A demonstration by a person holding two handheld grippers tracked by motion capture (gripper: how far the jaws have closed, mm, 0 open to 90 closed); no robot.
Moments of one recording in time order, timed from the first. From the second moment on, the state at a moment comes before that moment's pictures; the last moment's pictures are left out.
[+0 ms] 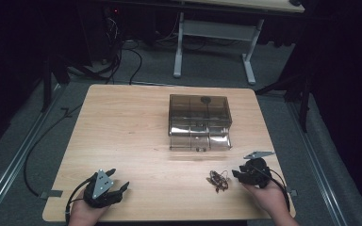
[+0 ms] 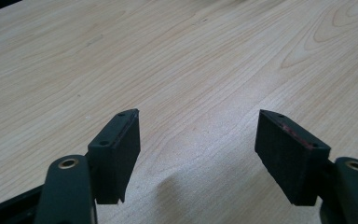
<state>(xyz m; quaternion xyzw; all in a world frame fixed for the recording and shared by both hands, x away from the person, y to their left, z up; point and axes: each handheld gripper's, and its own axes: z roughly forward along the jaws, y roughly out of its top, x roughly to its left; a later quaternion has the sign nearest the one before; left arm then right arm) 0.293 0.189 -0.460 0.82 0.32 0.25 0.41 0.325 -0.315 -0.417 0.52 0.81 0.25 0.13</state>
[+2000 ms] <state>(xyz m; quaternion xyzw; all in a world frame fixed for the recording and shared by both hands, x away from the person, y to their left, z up) 0.294 0.187 -0.461 0.83 0.31 0.24 0.40 0.340 -0.258 -0.402 0.44 0.89 0.11 0.03</state>
